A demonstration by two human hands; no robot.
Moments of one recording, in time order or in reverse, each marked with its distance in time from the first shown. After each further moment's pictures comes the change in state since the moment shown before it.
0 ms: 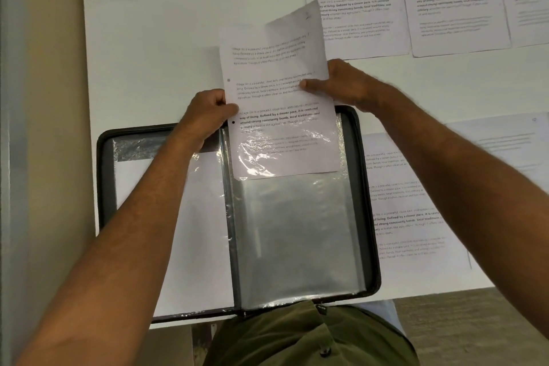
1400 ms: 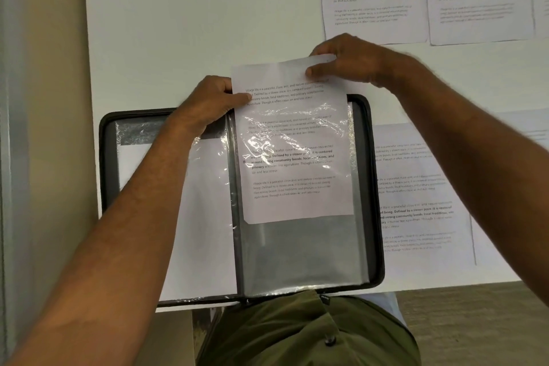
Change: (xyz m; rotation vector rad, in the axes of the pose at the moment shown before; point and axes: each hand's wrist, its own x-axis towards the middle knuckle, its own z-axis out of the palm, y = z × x) left_hand 0.004 -0.004 -0.006 -0.003 -0.132 0.007; right_hand 0.007 -0.025 -0.009 -0.316 -0.026 -0.014
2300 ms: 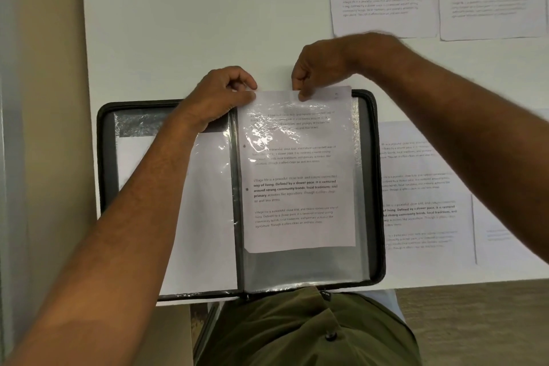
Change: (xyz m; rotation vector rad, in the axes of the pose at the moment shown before) left_hand -0.003 -0.005 -0.002 0.146 -0.029 0.155; right_hand 0.029 -0.048 0.026 -0.626 -0.370 0.056
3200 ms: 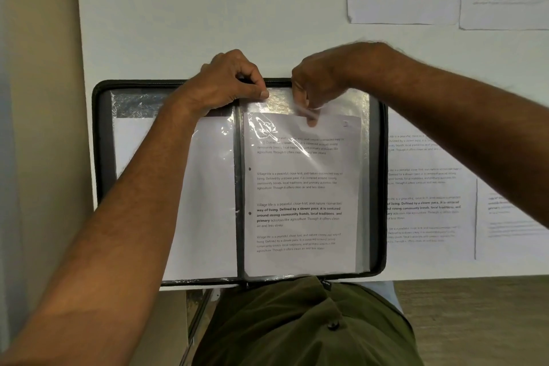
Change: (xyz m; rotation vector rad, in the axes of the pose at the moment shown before) left_hand -0.001 -0.002 -0.005 0.135 -0.178 0.081; right_hand -0.003 -0.039 0.026 -0.227 -0.202 -0.007
